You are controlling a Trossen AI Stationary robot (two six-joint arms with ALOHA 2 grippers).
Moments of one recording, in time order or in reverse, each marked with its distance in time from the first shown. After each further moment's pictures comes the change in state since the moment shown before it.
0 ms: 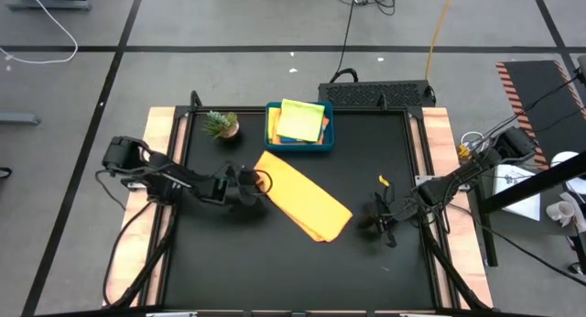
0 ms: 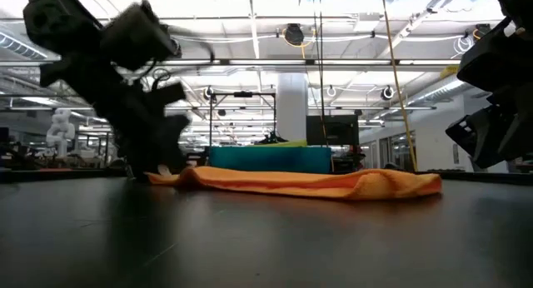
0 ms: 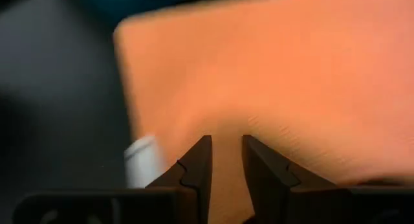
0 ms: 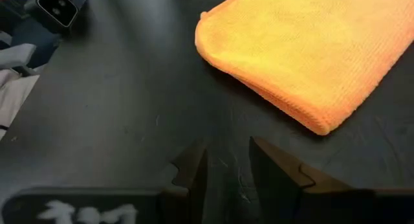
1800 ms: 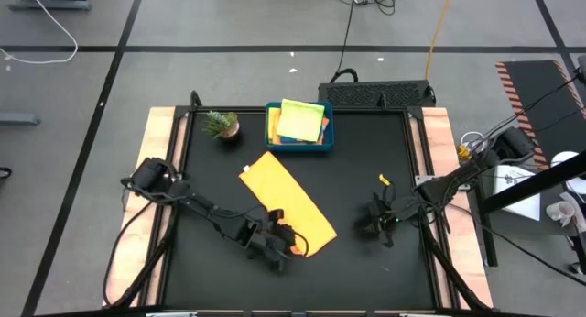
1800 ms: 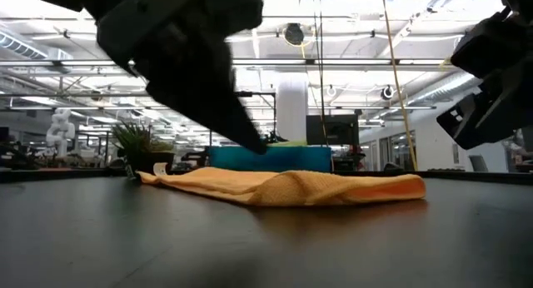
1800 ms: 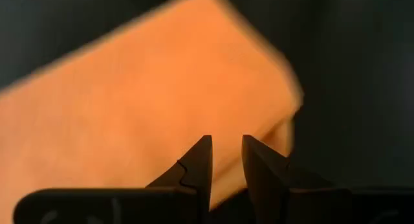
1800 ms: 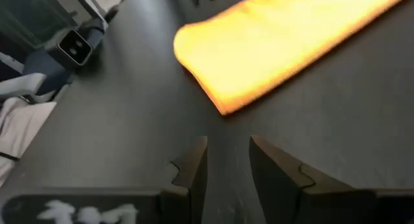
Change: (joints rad) left arm -0.316 0.319 0.588 -0.203 0.289 0.276; right arm -0.001 0.027 -0.004 0.143 0.047 -0.016
